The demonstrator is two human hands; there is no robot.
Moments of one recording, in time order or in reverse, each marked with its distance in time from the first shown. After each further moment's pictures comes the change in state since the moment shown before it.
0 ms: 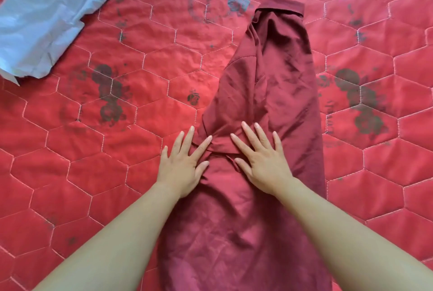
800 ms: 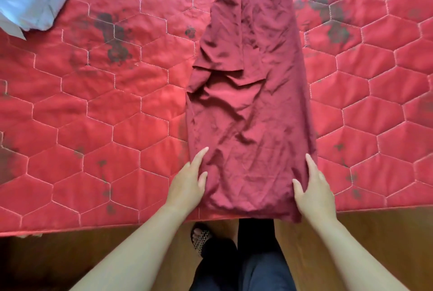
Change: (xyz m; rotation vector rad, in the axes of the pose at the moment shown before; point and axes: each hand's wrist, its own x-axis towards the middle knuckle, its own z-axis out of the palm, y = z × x) left_hand -0.216 0.009 0.074 -0.534 -0.009 -0.051; right_hand -0.286 -0.065 0.057 0.441 0.089 0.876
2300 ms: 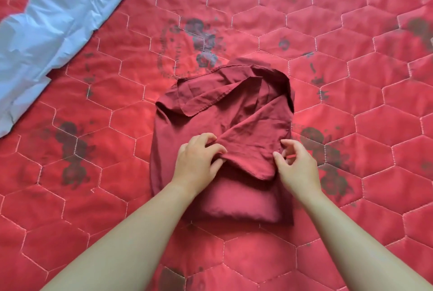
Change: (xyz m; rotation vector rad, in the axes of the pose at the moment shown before) left_hand 0.341 0.167 -0.097 0.205 0.244 0.288; right_hand 0.347 -0.200 -0.110 0.361 0.060 -0.262
